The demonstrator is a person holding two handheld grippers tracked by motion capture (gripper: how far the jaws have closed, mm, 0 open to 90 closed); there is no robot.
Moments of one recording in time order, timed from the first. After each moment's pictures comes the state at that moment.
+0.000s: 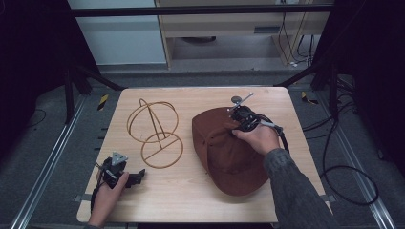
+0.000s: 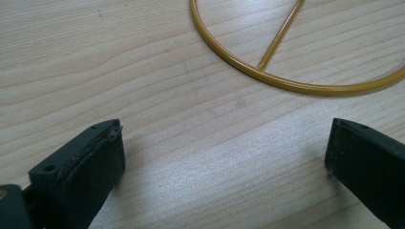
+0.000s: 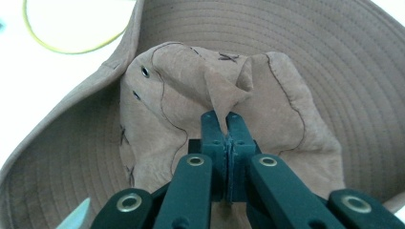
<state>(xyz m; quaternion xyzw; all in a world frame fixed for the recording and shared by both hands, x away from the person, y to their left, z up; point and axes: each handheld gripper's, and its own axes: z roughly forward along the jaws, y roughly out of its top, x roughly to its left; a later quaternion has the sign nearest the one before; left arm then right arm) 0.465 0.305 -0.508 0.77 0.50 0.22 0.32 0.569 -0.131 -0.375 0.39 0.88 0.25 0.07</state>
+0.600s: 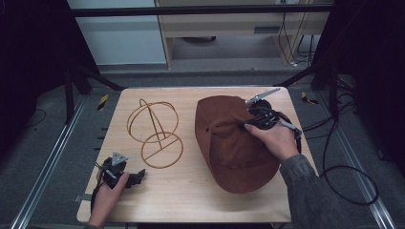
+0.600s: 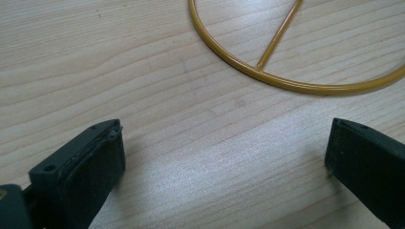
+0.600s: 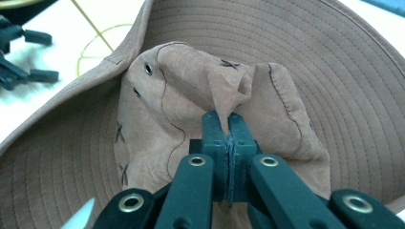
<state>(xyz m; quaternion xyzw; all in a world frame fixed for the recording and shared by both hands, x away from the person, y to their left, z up) 0.464 0.305 -0.508 0.78 0.50 0.22 0.32 0.536 -0.165 -0.327 0.40 0.84 0.35 0.10</state>
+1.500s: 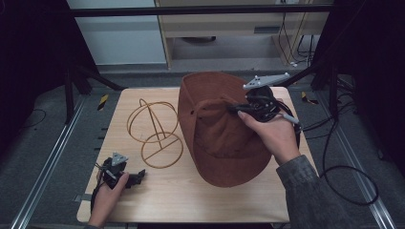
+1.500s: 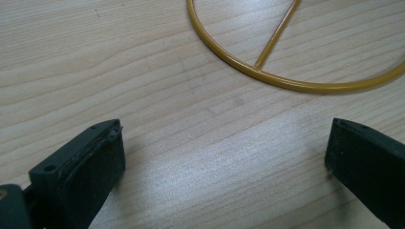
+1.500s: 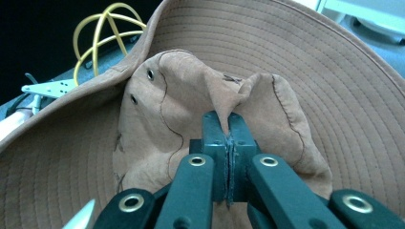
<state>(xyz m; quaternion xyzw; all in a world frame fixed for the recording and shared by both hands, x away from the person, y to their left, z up) 0.463 0.304 -0.509 0.77 0.50 0.22 0.32 0.499 -0.140 -0.251 0.35 0.81 0.45 0.15</state>
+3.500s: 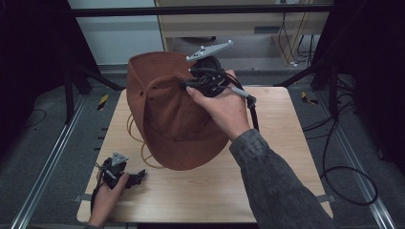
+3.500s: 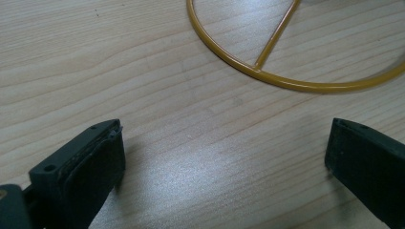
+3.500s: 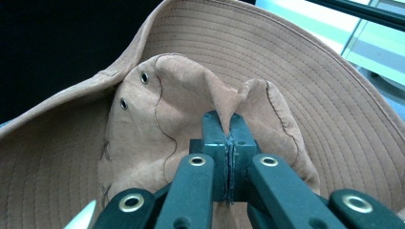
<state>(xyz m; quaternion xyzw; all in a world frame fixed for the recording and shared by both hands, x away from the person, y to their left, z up) 0.463 0.305 -0.508 0.78 0.50 0.22 0.32 0.518 -0.029 -0.190 0.28 0.81 0.48 0.17</state>
